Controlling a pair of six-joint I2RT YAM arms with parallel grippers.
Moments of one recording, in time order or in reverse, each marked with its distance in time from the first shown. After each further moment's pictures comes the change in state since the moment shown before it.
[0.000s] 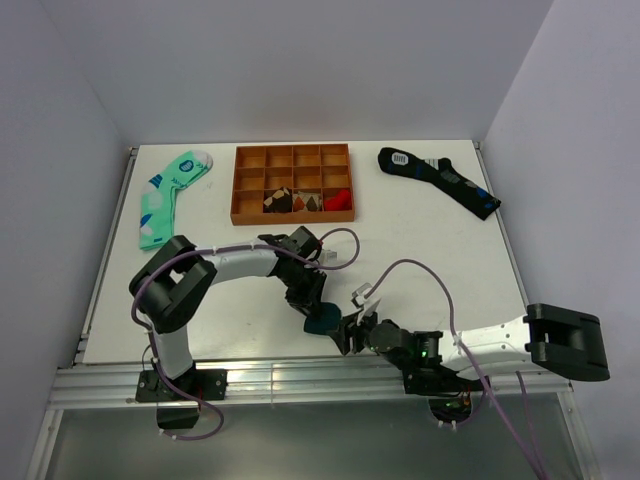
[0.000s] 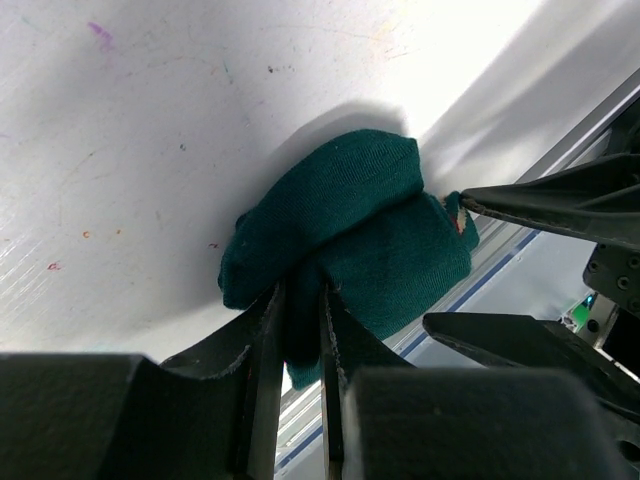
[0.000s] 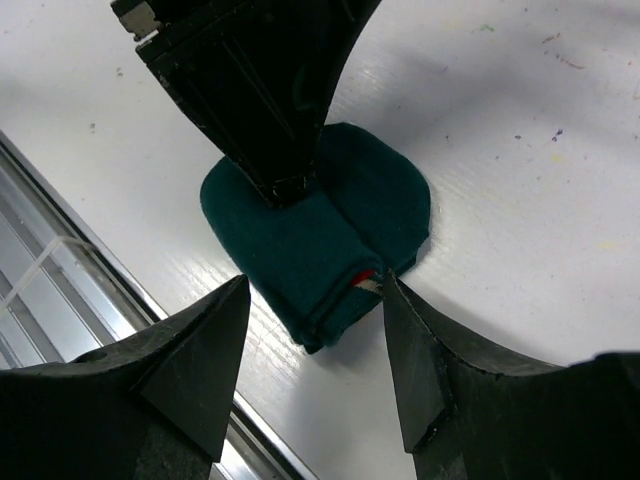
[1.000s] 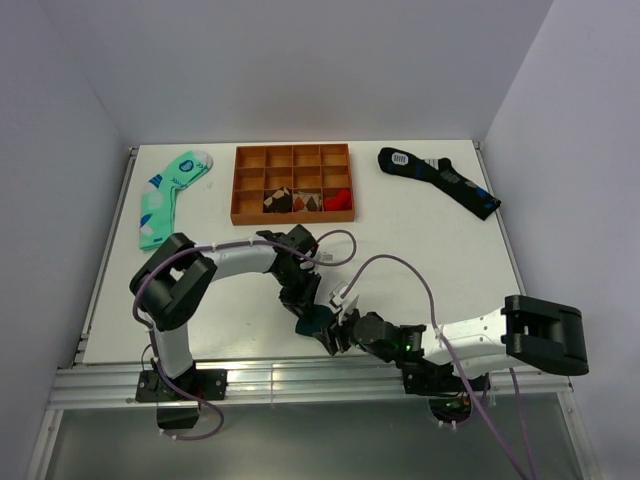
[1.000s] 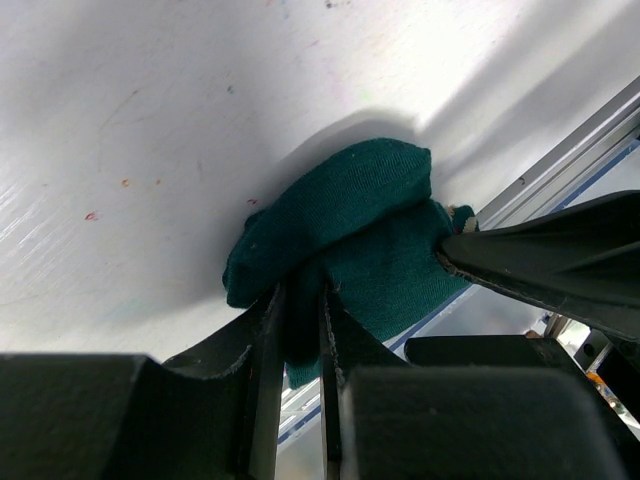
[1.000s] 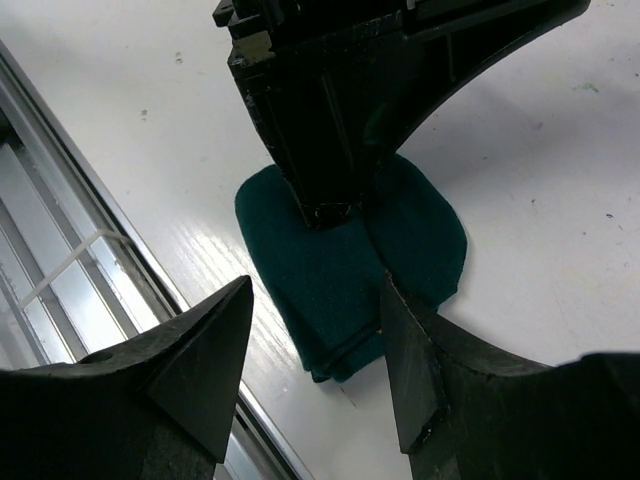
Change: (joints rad) left arm 0.030 0.013 0.024 -0.109 0.007 0.066; right arm -0.031 0.172 0.121 0.048 -0.145 -0.122
